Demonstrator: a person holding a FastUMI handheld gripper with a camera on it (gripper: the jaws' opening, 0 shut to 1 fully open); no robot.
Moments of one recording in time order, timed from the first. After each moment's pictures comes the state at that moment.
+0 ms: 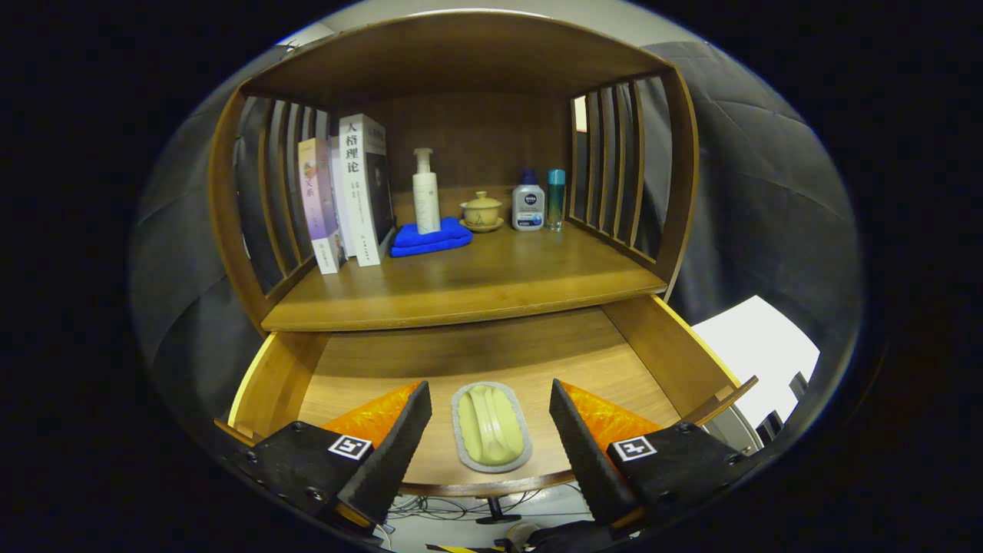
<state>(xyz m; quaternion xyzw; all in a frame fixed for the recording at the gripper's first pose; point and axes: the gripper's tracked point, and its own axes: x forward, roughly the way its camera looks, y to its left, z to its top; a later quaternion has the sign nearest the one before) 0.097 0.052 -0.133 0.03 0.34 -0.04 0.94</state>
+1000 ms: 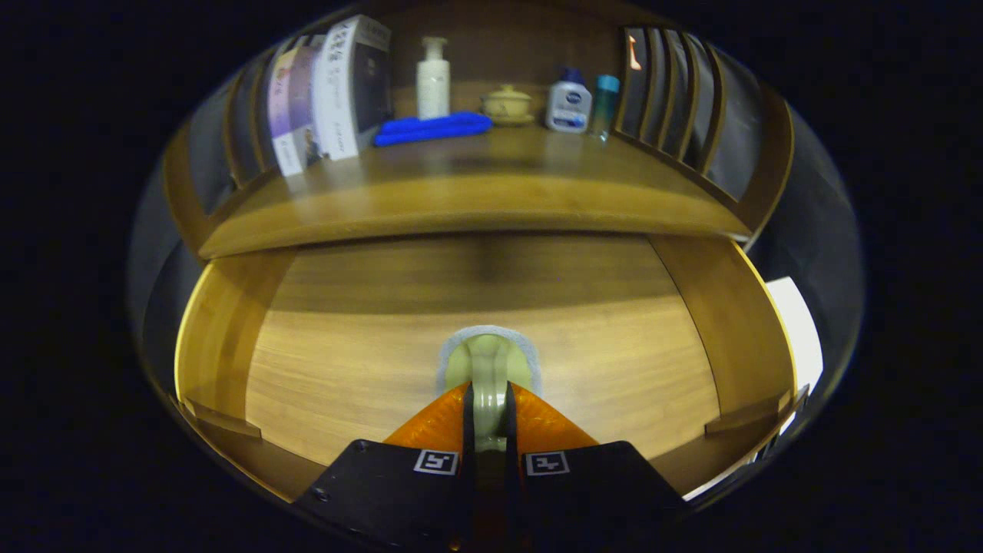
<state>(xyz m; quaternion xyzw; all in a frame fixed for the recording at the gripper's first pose) 0.123 0.070 -0.217 0.01 0.45 0.02 0.89</state>
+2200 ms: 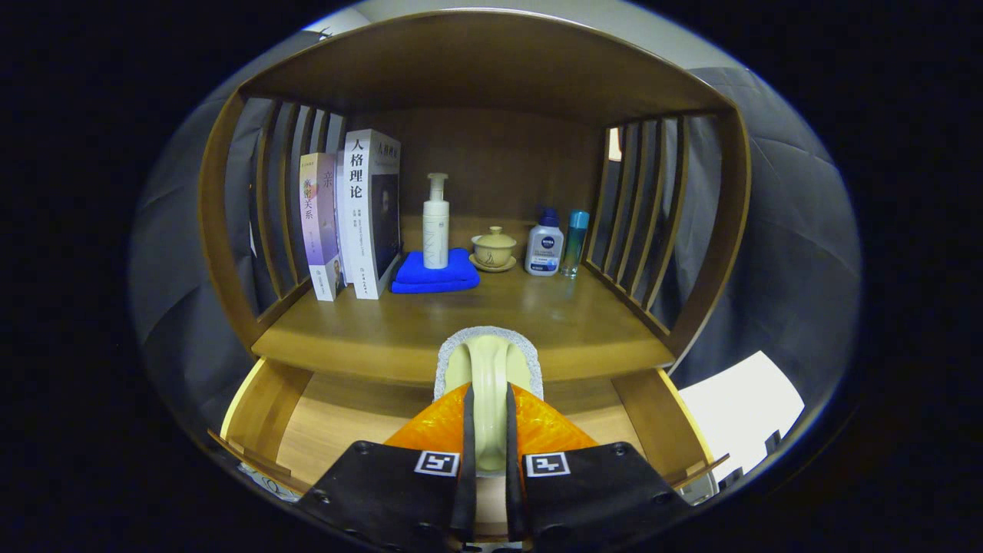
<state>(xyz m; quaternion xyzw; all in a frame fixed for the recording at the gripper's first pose) 0.162 0.044 -0.080 -0.03 0.29 0.00 0.96</state>
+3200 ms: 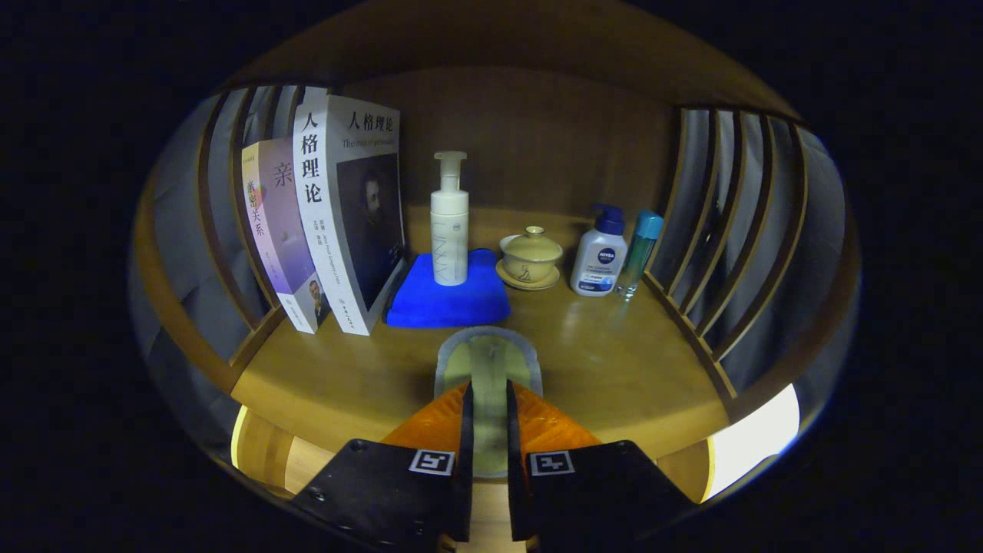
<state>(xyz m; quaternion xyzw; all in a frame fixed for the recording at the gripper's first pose) 0.280 0.068 -0.099 -0.02 0.35 0.05 0.93</state>
